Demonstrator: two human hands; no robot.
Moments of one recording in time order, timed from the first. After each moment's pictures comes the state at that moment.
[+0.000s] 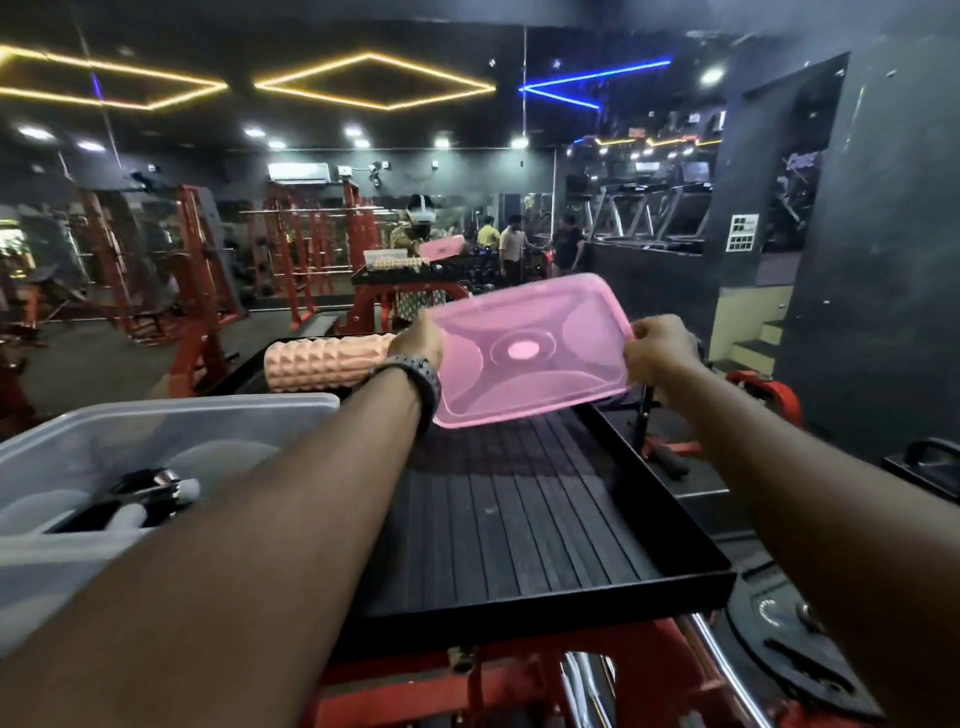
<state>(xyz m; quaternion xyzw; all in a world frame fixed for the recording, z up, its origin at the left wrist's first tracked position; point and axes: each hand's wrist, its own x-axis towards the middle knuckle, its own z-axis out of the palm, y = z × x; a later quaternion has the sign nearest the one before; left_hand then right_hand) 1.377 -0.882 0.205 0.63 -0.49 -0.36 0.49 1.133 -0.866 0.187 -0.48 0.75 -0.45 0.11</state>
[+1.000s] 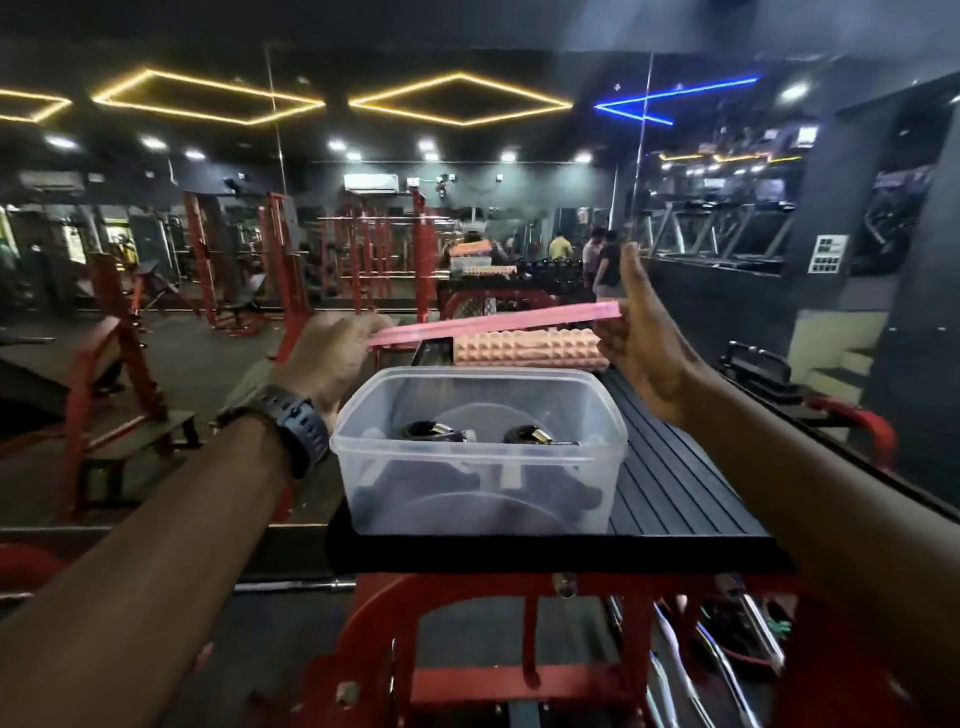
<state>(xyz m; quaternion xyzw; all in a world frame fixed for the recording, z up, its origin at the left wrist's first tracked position) 1.712 -0.742 0.211 0.55 -0.51 -0.30 0.59 1.420 -0.763 0.217 -0.63 0.41 -0.53 0.38</state>
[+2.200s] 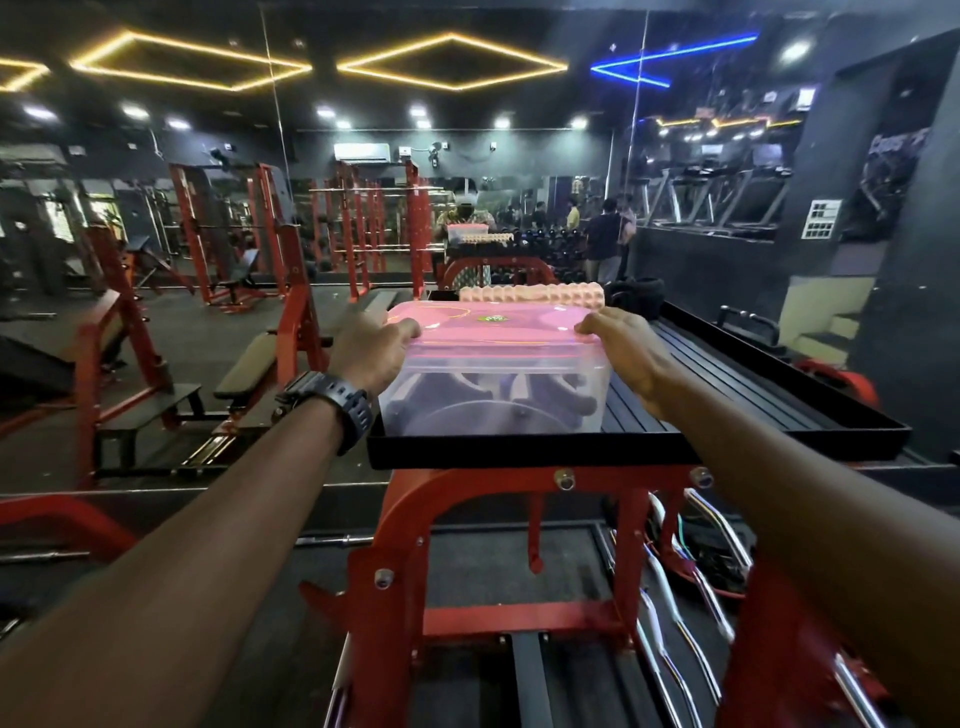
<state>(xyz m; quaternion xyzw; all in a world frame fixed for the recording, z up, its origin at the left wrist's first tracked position) 1.705 -0.696 0.161 0.58 -0.59 -0.15 0.54 1.432 -0.706 0.159 -0.61 0.53 -0.50 0.32</state>
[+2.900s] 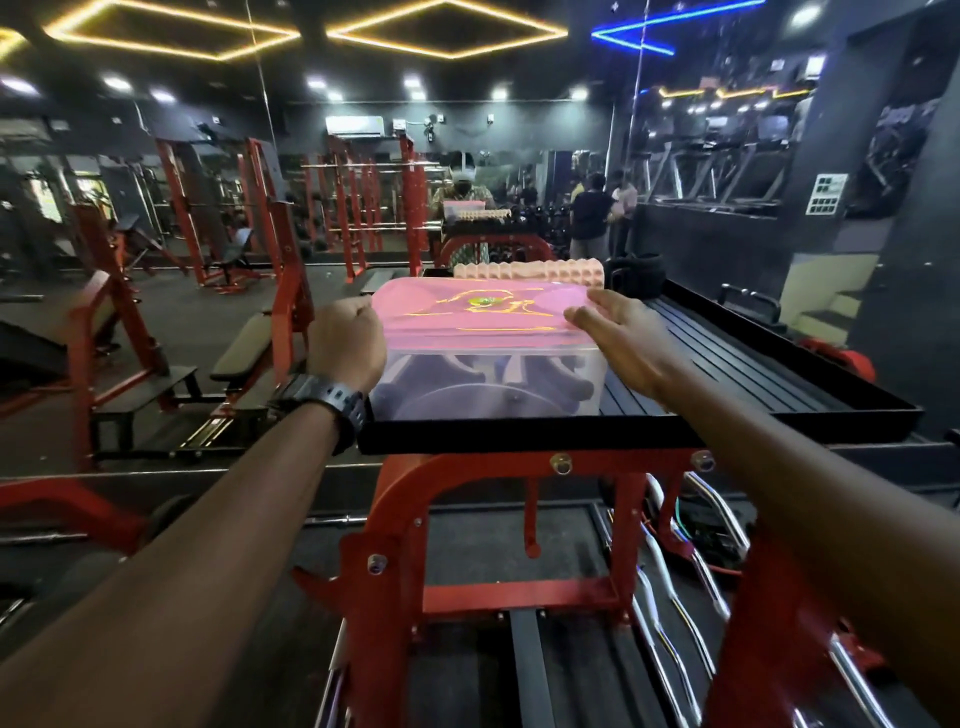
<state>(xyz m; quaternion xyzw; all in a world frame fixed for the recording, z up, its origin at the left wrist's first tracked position) 1.710 -0.707 0.140 0.63 -0.55 -0.07 0.54 1.421 -0.704 0.143 -0.71 0.55 -0.41 0.15</state>
